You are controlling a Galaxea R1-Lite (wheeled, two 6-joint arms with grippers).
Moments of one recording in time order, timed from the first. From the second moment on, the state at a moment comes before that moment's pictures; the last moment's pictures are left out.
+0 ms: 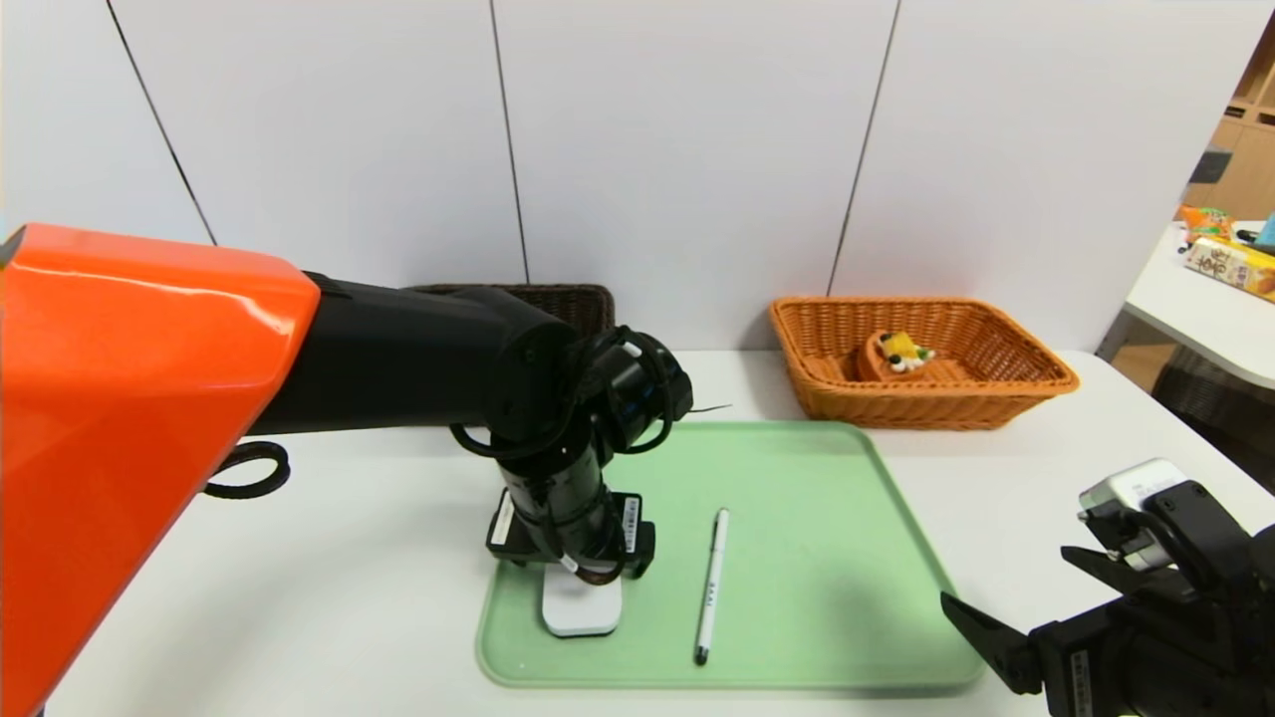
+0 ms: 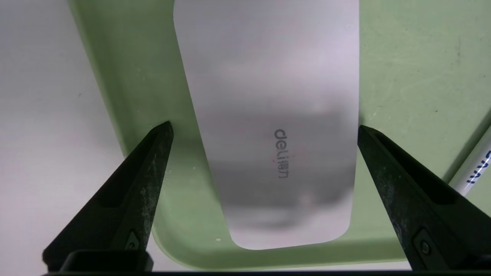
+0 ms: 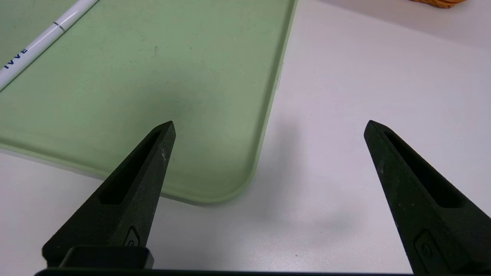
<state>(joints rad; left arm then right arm) -0.76 2.10 -1.64 0.82 0.15 -0.66 0.65 1.21 -0.32 -0.33 -0.42 0.09</state>
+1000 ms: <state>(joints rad) -0.74 2.13 -1.68 0.83 0.17 -0.65 0.65 1.22 -0.32 -0.33 -0.41 0.09</state>
